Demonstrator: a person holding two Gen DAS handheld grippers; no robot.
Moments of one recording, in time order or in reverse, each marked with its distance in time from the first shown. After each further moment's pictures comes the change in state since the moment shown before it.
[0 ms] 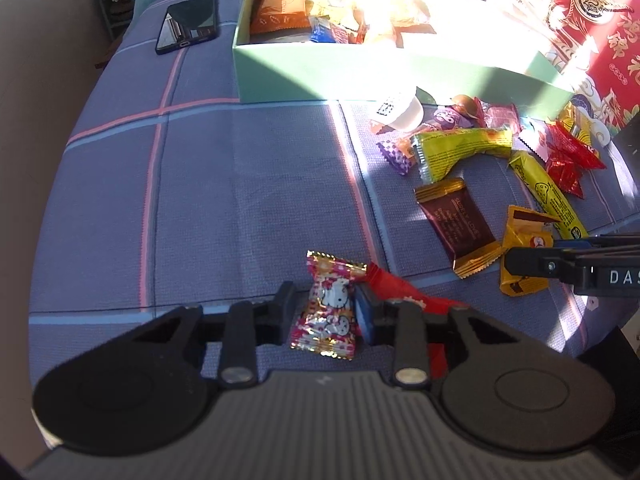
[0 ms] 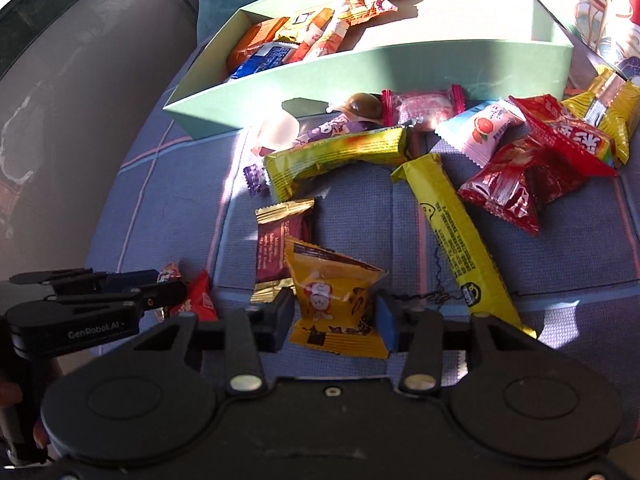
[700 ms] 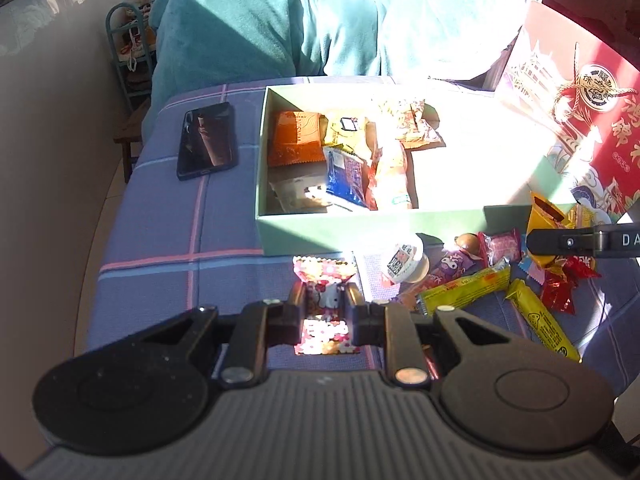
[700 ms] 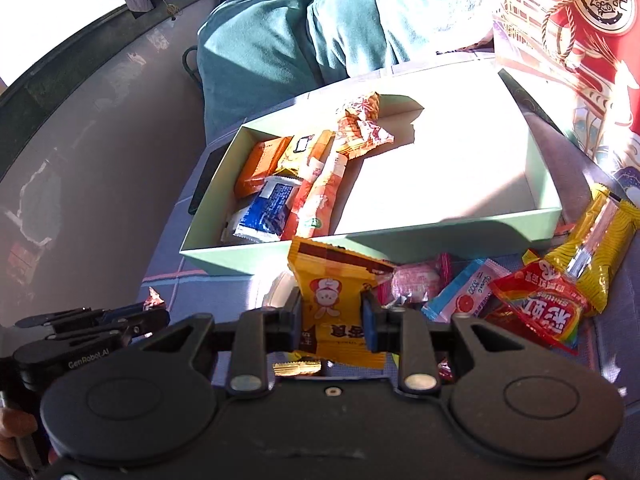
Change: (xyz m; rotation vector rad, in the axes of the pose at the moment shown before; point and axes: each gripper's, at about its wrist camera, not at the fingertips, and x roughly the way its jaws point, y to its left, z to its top) left arm -0.046 0.003 0.090 0.003 -0.220 0.051; right arm -0.036 -0.023 0.101 0.057 -0.193 0.072
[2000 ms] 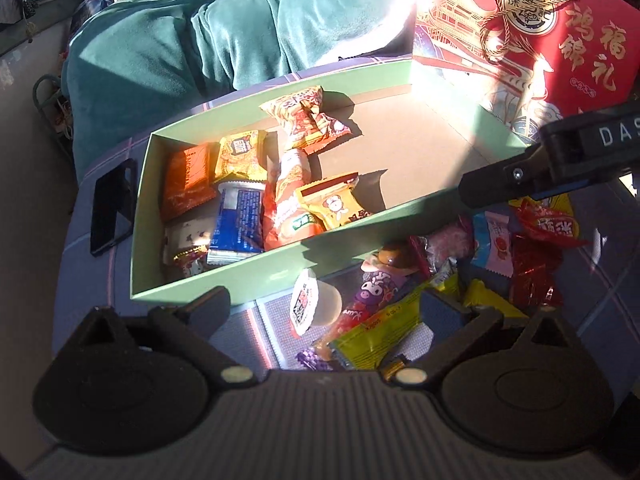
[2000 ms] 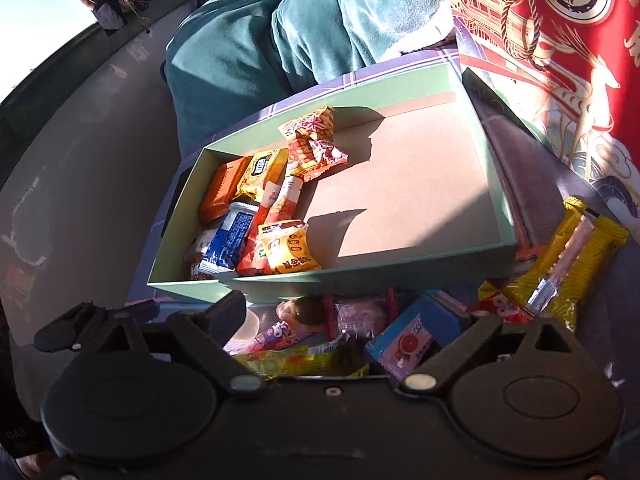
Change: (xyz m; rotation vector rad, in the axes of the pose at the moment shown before) left arm 0.049 -0.100 0.007 0.291 0.016 -0.031; right arm 0.001 -0.044 0.017 0.070 0.023 -0.017
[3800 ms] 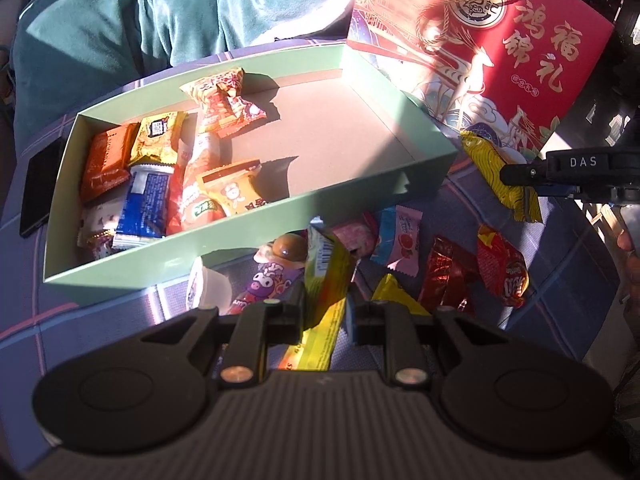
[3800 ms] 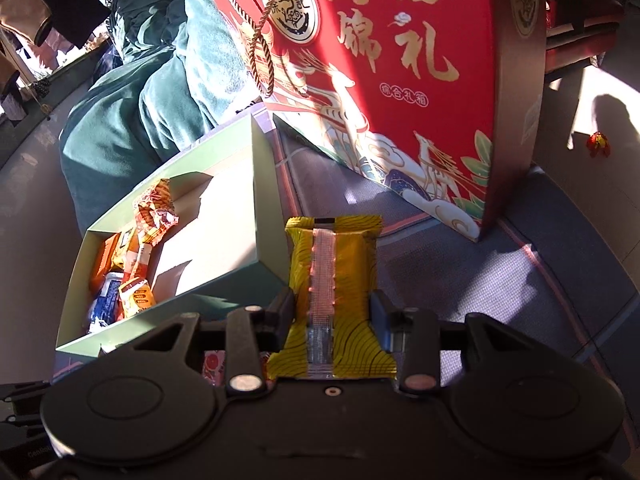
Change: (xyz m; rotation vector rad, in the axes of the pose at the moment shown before) left arm -0.004 -0.038 0.013 -0.057 0.061 -0.188; right arm -0.051 -0.115 -0.024 0.217 -0.185 -0.229
